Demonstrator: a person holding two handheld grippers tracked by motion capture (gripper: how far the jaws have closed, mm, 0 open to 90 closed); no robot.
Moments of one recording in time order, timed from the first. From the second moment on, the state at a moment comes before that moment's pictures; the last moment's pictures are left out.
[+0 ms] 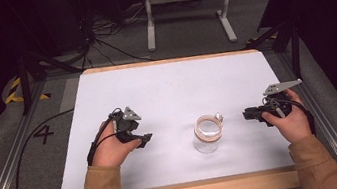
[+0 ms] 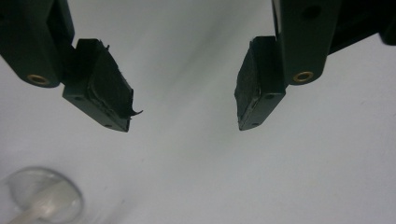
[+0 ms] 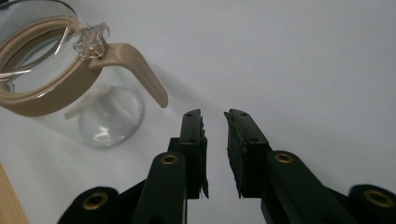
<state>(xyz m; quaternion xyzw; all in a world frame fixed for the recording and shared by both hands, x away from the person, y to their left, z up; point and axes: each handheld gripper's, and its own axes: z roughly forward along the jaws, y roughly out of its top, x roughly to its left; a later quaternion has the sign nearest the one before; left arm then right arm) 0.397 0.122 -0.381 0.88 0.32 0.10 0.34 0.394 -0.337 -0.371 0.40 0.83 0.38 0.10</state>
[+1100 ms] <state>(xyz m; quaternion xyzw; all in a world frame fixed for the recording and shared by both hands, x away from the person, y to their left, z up) 0.377 0.094 -0.362 0.86 0.29 0.07 0.41 0.379 -0.283 -0.383 0.30 0.88 0.35 0.09</state>
